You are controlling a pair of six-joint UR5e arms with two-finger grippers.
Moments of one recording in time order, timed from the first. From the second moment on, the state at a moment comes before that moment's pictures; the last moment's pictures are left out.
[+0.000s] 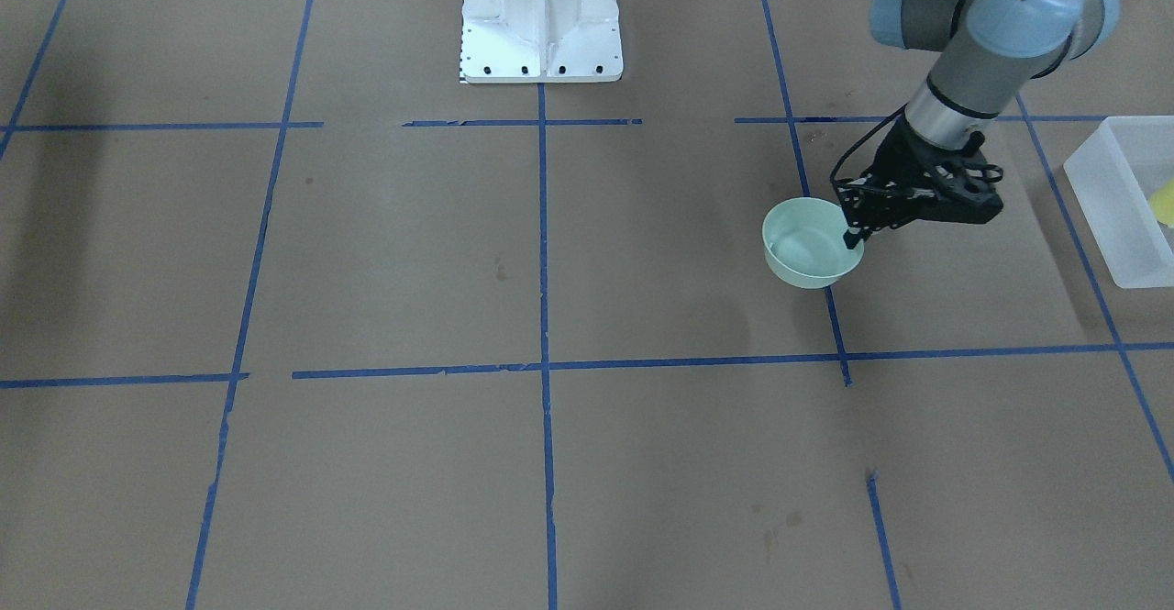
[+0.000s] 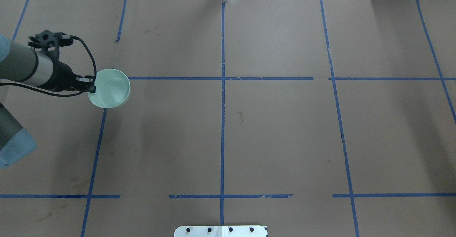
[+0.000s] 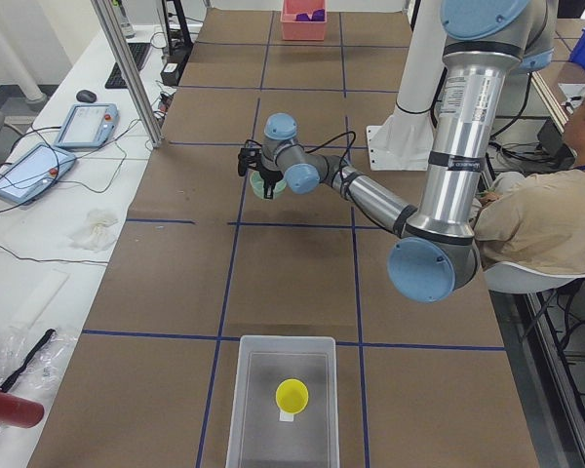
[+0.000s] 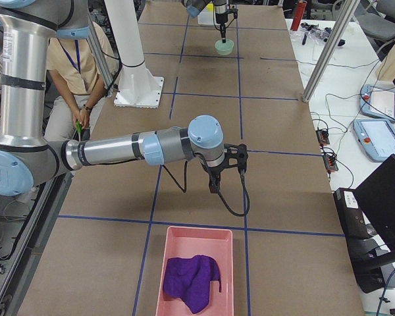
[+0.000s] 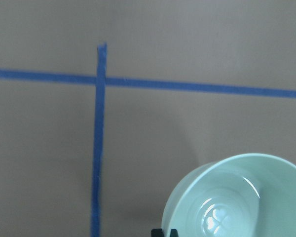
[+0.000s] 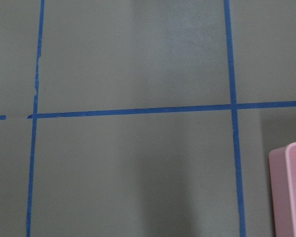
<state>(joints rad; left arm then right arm) -0.91 -1.70 -1.90 -1.95 -2.04 -0.95 1.56 -1.72 1.93 -1.49 2.50 0.27</state>
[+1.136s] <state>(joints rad) -1.77 -1.47 -1.43 -1.93 -2.26 0.27 1.45 -1.71 1.99 -1.48 2.47 0.41</state>
